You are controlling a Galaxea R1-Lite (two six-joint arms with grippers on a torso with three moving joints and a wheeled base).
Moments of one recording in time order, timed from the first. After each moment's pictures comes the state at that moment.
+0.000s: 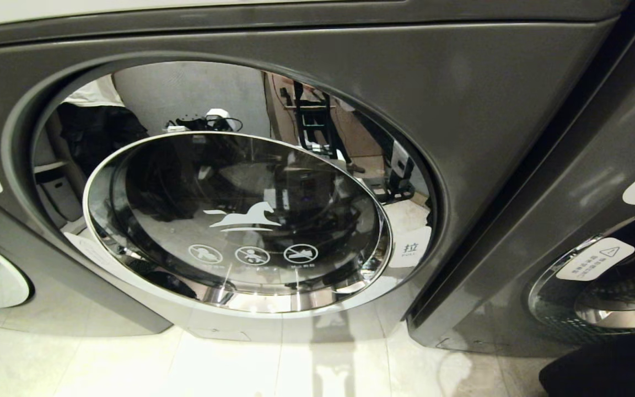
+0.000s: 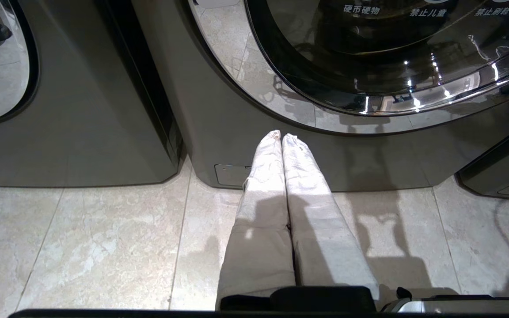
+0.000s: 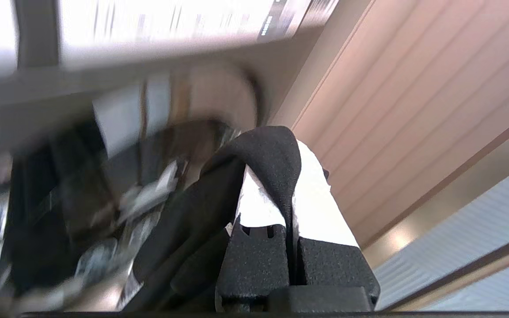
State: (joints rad) left arm -0.01 0.00 0.00 -0.01 0.00 0.00; right arm -0.80 0.70 -1.13 0.25 -0.23 -0.11
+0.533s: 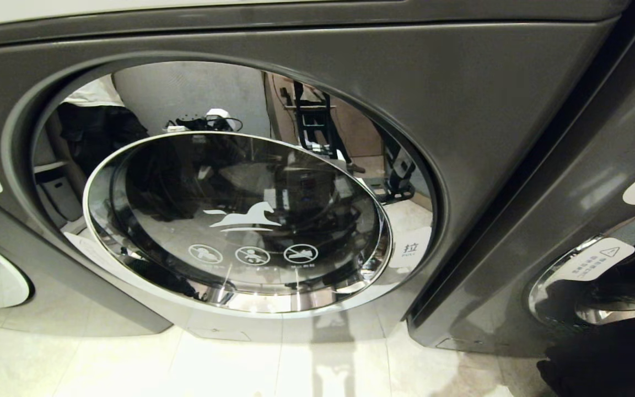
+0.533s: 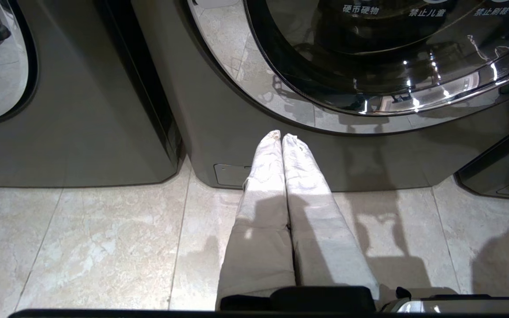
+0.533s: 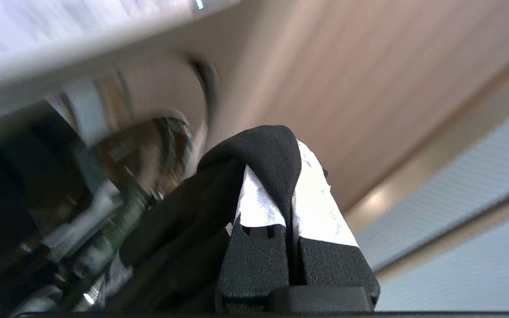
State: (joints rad) left arm -0.01 0.00 0.00 -0.01 0.00 0.00; right arm -1.01 0.92 -1.23 0.26 -0.22 -0.04
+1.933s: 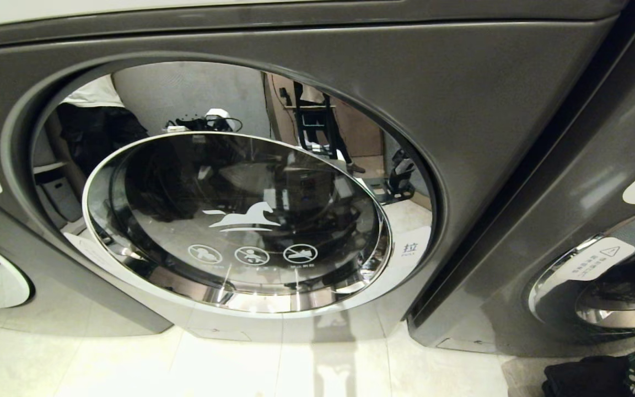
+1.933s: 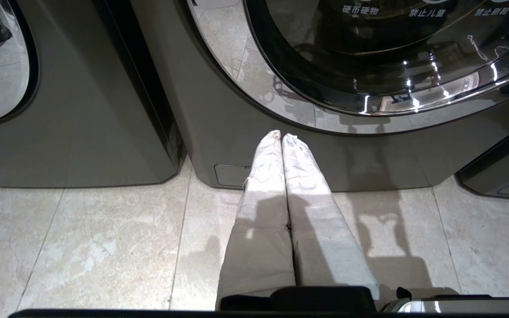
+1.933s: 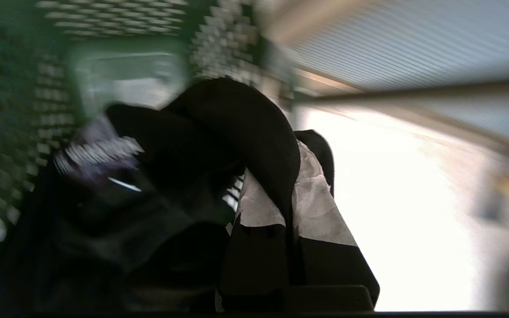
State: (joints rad) left arm -0.01 0.00 0.00 -0.01 0.00 0.00; right arm -1.28 1.96 -0.81 -0.22 -0.07 0.16
